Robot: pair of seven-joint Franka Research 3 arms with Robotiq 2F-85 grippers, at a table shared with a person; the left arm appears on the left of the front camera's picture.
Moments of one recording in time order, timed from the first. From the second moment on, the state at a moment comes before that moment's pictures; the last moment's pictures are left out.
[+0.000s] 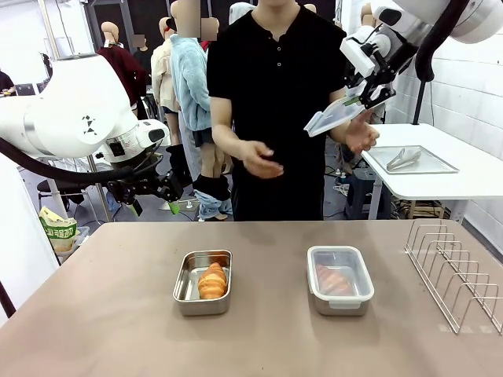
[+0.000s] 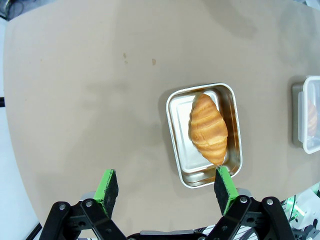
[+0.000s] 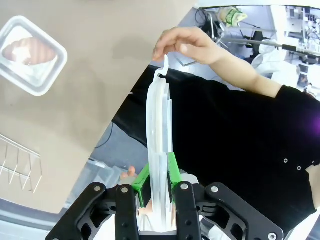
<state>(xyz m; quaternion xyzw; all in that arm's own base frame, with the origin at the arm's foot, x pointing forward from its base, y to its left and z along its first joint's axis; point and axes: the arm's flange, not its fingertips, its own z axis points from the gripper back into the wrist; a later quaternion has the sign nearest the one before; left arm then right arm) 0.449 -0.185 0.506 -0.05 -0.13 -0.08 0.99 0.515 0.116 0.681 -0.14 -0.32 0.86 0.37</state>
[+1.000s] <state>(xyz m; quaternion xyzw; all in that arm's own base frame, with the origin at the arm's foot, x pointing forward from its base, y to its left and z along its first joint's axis) 0.449 -0.185 0.506 -0.05 -0.13 -0.08 0.99 0.514 0.115 0.682 -0.14 -0.32 0.86 0.37</state>
